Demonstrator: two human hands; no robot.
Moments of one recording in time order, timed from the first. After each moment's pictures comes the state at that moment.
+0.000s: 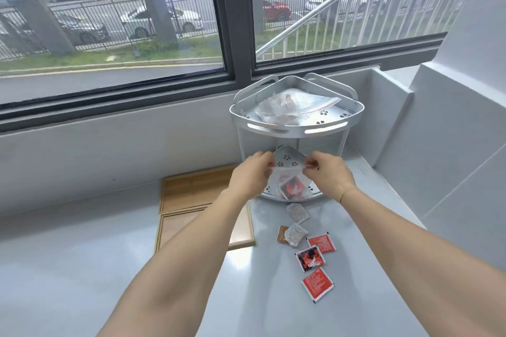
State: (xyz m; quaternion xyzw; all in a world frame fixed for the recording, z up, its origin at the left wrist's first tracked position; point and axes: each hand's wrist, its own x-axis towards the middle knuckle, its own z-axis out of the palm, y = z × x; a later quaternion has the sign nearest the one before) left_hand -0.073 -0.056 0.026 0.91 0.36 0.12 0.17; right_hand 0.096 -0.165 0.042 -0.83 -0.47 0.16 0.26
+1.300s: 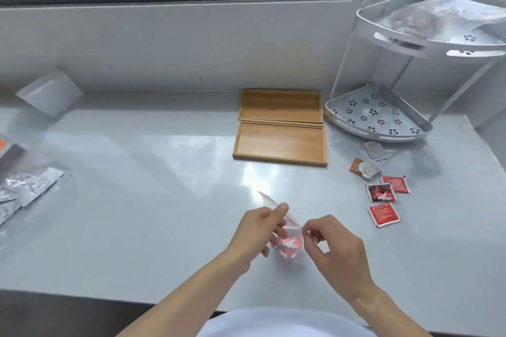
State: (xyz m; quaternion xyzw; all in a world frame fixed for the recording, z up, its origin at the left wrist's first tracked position) left_hand -0.324 -0.276 -0.013 0.45 0.61 0.15 0.64; right_hand -0.159 -0.351 -0.054 -0.63 -0.67 0.10 0.38
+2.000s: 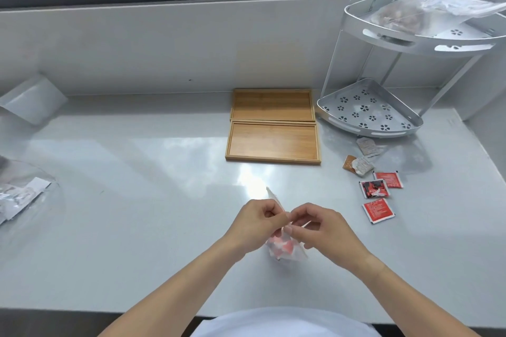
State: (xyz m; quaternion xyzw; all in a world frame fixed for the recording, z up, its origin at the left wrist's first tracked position) left_hand -0.318 -0.256 -0.012 0.57 0.52 0.13 0.62; right_hand -0.151 -0.315 -0.022 -0.64 -0.46 0.53 0.31
